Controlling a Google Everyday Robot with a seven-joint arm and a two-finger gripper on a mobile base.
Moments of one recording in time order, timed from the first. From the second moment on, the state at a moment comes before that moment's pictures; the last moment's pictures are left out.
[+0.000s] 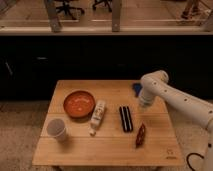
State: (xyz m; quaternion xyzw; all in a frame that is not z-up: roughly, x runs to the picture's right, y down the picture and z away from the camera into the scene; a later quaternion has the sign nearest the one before) arm 0.219 0.125 0.850 -0.33 -0.01 0.07 0.94
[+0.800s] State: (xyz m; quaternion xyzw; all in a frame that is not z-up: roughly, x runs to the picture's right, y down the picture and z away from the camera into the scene) arm 0.173 0.139 0.860 -0.34 -0.01 0.04 0.94
